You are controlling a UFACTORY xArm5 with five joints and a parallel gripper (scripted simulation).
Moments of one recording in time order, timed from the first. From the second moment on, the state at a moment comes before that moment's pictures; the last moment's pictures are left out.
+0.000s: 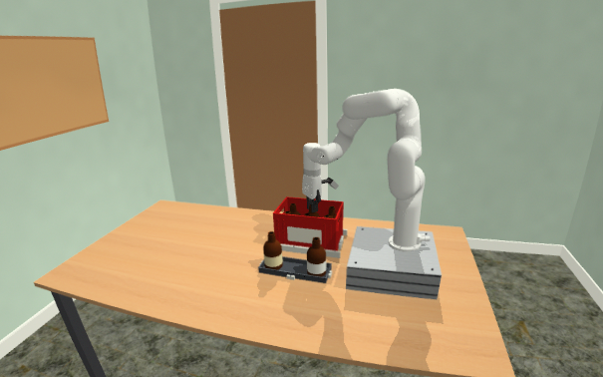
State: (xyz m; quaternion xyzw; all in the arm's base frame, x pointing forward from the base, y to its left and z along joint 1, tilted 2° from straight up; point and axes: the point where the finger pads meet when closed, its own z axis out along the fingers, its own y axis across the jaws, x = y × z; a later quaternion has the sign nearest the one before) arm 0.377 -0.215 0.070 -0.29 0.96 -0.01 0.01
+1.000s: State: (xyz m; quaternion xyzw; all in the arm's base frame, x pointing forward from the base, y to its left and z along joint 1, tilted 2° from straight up) arm 0.377 -0.215 0.070 -0.29 0.96 -0.01 0.01
